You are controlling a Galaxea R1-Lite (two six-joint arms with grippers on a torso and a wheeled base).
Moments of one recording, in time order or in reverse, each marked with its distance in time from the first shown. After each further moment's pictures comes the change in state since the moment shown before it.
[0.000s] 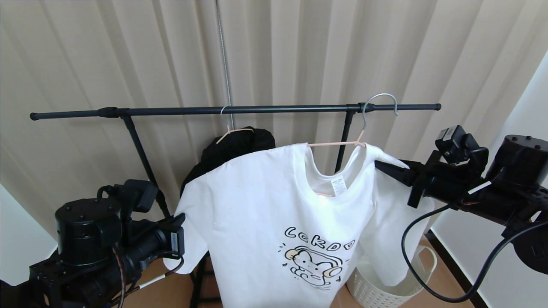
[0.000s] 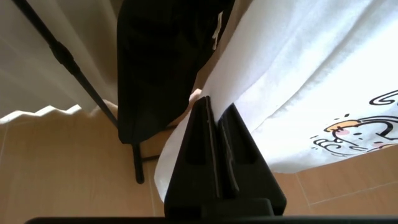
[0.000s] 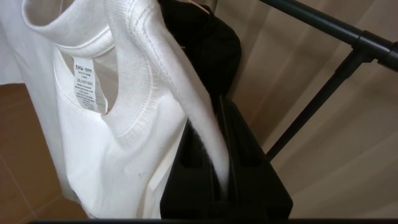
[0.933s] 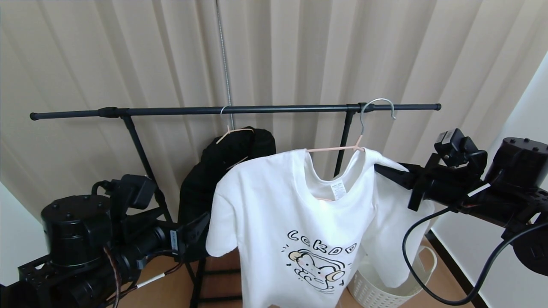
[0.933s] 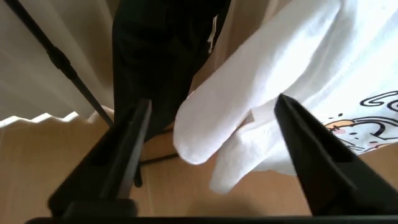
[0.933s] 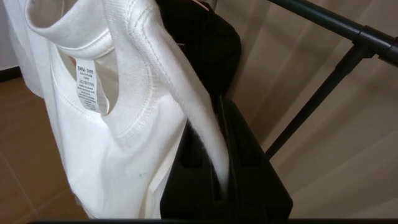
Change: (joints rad) left arm -0.018 -0.047 -0.011 0.005 -0.050 0.010; right arm -0.001 0.006 0.012 0.000 0.020 -0.003
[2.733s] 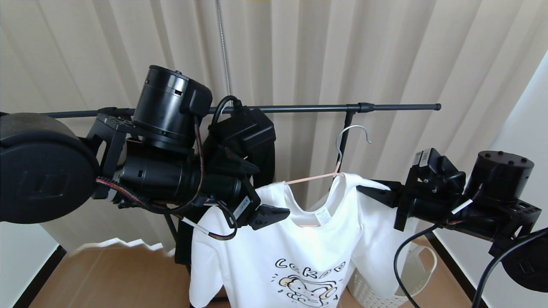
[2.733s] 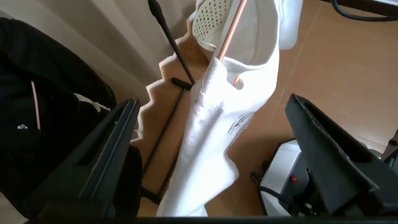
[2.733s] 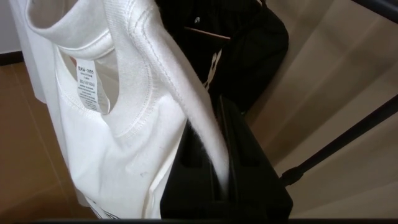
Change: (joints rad) left arm -0.220 0.083 -0.943 1.134 -0.389 0.499; right arm 0.103 0.023 0.052 -0.002 0.016 -0.077
